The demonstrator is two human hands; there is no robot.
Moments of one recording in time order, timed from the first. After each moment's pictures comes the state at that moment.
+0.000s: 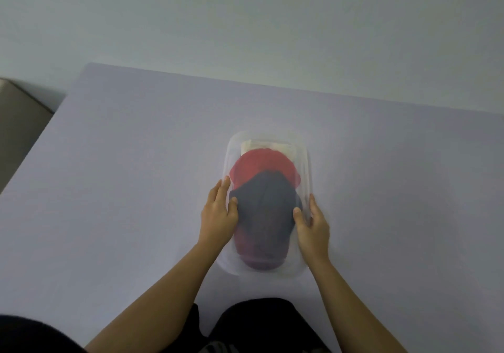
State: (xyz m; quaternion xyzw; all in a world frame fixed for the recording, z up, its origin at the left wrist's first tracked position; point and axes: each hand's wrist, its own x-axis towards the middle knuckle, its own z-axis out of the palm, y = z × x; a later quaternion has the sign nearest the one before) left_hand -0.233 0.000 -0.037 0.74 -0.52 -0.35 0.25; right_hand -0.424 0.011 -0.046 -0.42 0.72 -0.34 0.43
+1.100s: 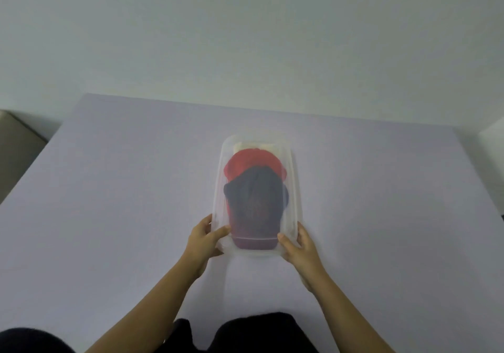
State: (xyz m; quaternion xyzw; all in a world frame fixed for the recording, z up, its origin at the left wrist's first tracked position) left_hand -0.239 0.037 -0.024 0.64 -0.26 -0.63 0.36; right_hand -0.464 0.052 -0.047 -0.34 0.64 -0.34 0.59
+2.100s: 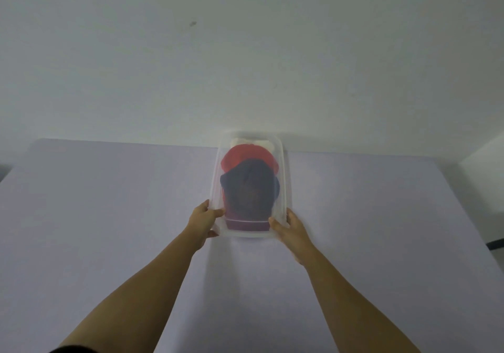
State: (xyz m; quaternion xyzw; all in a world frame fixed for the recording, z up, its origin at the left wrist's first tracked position) left_hand -0.299 -0.165 -0.025 0.67 -0.29 -0.61 0.30; right_hand -0.521 -0.136 -0.061 -0.39 0.65 -0.31 0.57
